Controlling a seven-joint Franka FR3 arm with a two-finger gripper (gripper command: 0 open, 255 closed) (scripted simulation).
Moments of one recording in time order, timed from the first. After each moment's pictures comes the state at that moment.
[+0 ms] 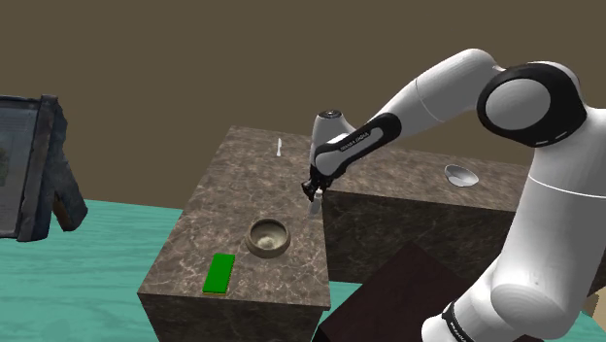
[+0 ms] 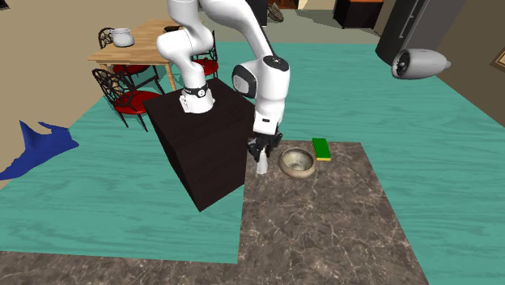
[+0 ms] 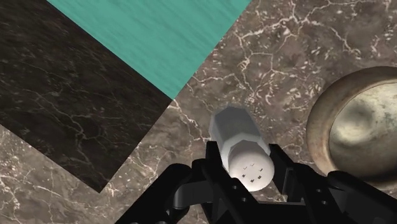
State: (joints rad) arm -0.01 0.31 0.01 -2.17 -0.17 2.49 0.22
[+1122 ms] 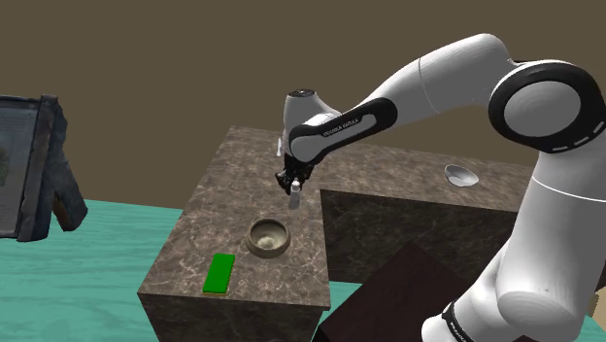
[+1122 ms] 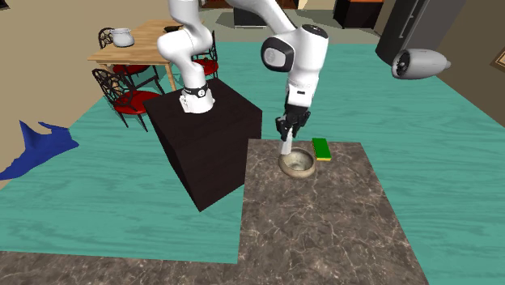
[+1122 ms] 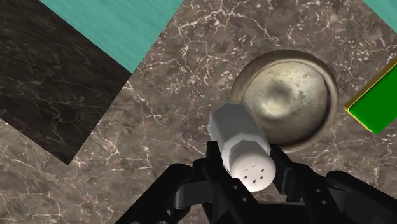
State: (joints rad) arm 0.10 0.29 0.08 -2.01 -0.16 2.28 0.38
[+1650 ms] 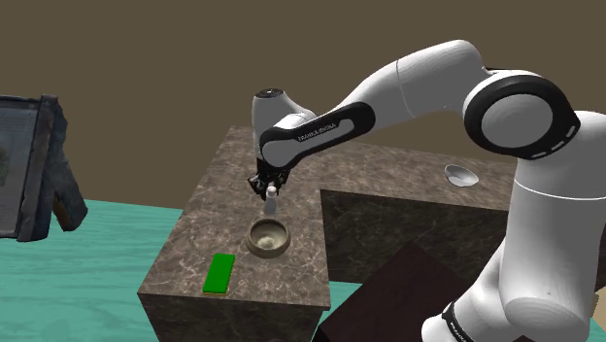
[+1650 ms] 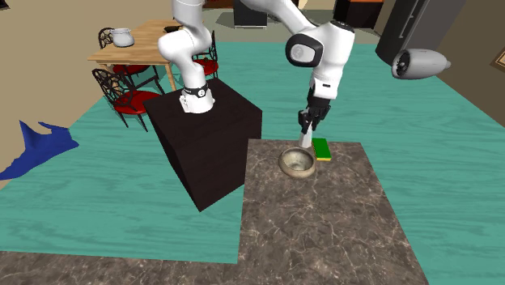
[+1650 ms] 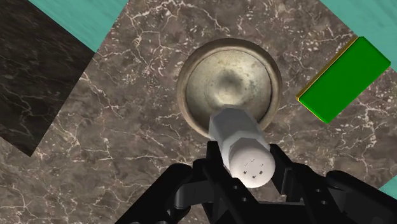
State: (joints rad) arm 0.20 0.40 0.12 -1.84 -0.18 2.21 0.51
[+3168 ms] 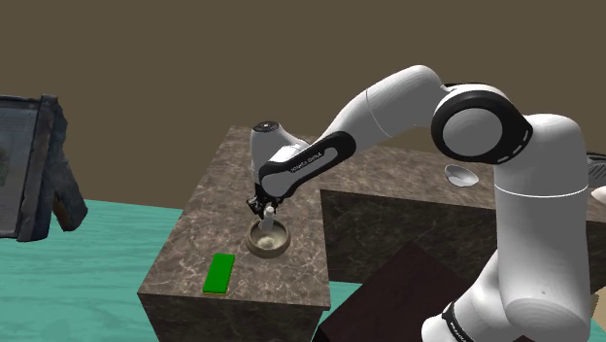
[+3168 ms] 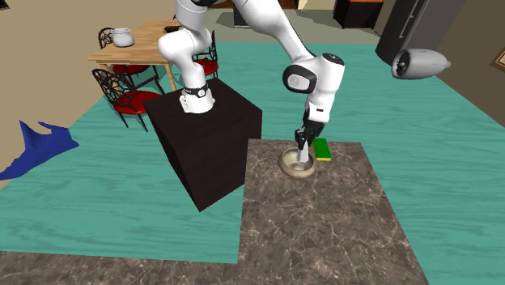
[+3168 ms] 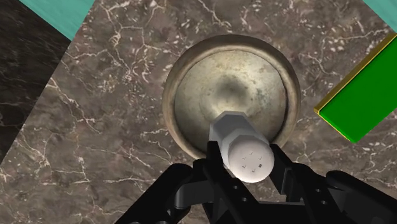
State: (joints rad) arm 0.22 0.54 0.10 -1.87 -0.22 2.37 0.55
